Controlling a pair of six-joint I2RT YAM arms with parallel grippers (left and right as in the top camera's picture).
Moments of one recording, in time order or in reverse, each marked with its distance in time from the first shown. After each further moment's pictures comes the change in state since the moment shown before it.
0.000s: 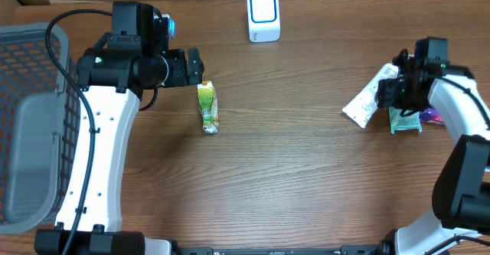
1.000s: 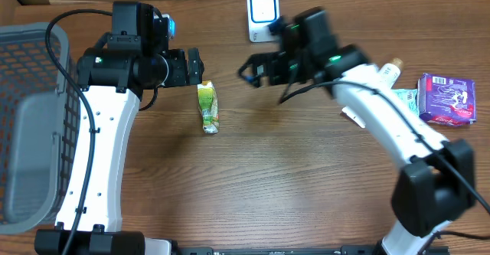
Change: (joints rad) left arm 0.000 0.000 0.000 0.000 0.000 0.000; right arm 0.644 0.056 0.277 0.220 -0.385 0.426
